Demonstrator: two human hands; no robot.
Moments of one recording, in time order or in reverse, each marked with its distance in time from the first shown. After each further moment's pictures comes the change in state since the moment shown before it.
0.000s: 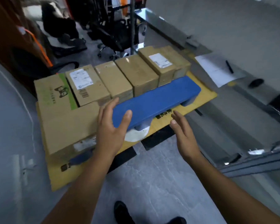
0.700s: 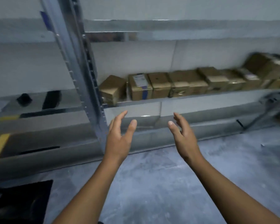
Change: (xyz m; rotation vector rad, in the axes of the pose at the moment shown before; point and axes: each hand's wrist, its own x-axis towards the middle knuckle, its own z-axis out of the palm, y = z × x) left_hand -0.388 0.293 0.481 -0.354 -1.239 0.341; right_hand -0.429 0.093 -0.500 -0.147 1.254 0.272
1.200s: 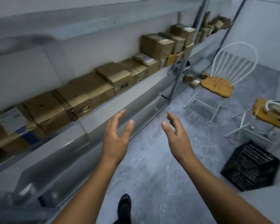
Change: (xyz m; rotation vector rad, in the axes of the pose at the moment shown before) left_hand 0.084 0.050 0.346 -0.122 -0.593 0.132; right_hand 0.051 0.126 -0.247 0.001 0.539 0.260
